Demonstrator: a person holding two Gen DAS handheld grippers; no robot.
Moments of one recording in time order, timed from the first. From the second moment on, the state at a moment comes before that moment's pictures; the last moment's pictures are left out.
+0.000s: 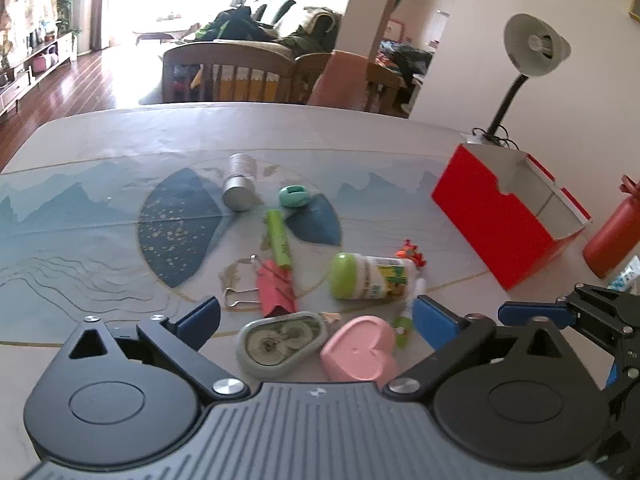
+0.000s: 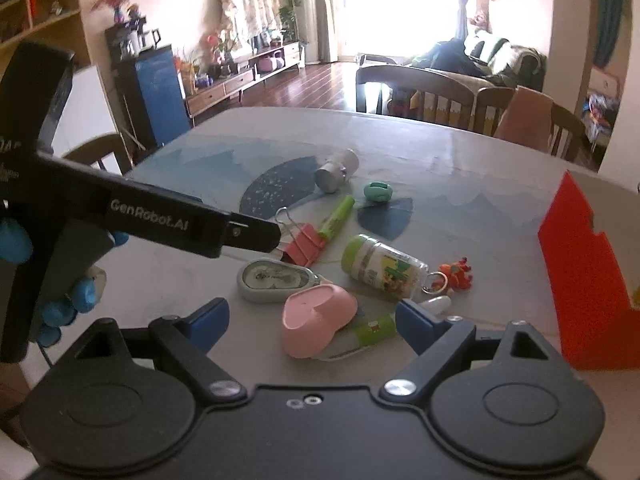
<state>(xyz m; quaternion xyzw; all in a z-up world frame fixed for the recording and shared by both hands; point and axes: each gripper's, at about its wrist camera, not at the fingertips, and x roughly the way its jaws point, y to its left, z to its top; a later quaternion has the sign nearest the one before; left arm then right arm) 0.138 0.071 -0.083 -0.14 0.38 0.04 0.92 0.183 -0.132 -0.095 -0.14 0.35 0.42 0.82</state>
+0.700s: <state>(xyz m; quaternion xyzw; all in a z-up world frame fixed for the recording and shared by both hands) 0.179 0.088 -0.163 -0.18 0.44 0.08 0.88 0.200 -0.083 -0.147 -0.24 0.35 0.47 0.78</state>
